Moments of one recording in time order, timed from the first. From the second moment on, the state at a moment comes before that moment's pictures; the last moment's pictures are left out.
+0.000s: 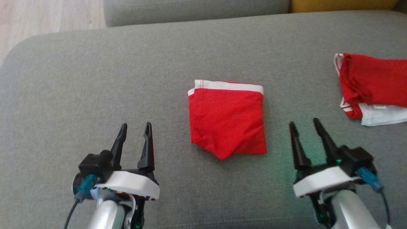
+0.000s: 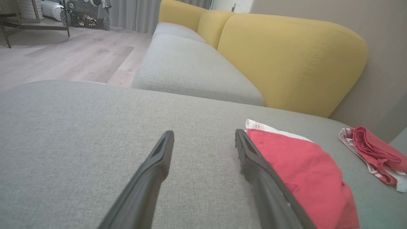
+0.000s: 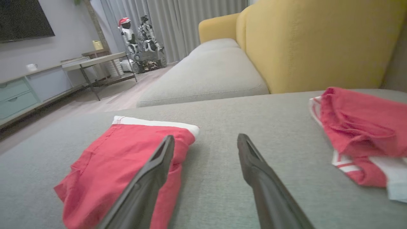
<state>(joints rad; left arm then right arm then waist) -0.07 0.04 -0.28 0.16 -0.31 0.08 -0.25 -0.10 -0.09 0.14 0.31 0.19 0.13 -0.25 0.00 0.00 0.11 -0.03</state>
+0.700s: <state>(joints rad) -0.14 0.04 -0.31 0.18 -0.31 0.07 -0.25 -0.39 -0.07 0.33 0.73 0.47 0.13 -0.19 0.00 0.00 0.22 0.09</state>
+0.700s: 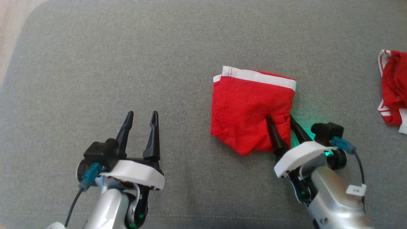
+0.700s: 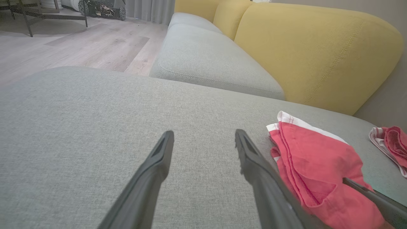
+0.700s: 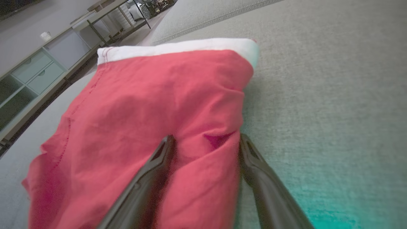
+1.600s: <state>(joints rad) -0.15 0.04 -0.31 0.18 -0.29 0.06 -0.25 -0.55 -0.44 0.54 0.68 0.07 0.13 -0.25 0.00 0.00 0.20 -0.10</state>
